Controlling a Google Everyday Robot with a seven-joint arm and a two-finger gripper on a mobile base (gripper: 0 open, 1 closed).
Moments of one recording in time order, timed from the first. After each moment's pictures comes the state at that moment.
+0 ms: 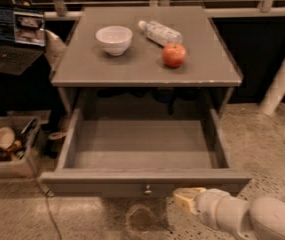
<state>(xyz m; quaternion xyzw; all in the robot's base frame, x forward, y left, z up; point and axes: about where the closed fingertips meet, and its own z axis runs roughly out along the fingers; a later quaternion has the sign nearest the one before) 0.405 -0.136 0.593 -0.21 0.87 0.22 0.38</state>
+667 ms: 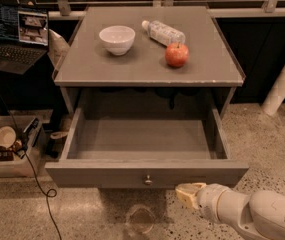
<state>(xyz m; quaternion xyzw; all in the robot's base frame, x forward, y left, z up) 0.423 -0.143 0.585 -0.23 0.87 0.22 0.39</state>
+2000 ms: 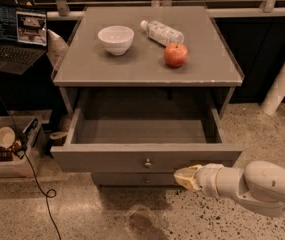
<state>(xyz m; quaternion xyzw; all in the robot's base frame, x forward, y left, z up) 0.479 -0.146 0.576 -0.33 0.83 0.23 0.38</state>
